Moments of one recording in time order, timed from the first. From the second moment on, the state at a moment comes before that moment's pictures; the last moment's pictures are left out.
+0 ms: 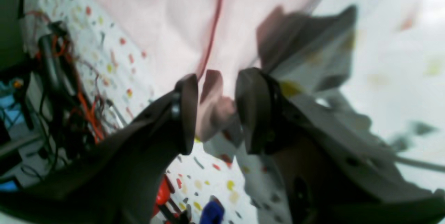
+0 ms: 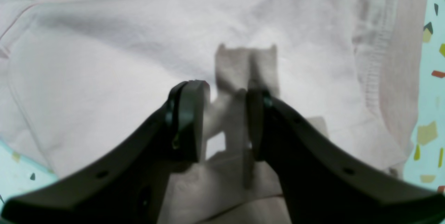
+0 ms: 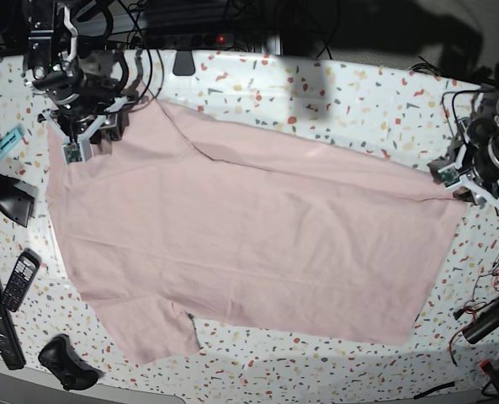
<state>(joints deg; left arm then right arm) -4.0 -44.8 22.0 71.3 23.6 -27.9 6.9 -23.9 19.0 13.0 96.0 12.8 15.2 -39.0</state>
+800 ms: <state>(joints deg) 11.2 -49.4 22.4 85.7 22.1 -29.0 19.7 -24.1 20.1 13.0 96.2 12.7 17.8 -40.2</state>
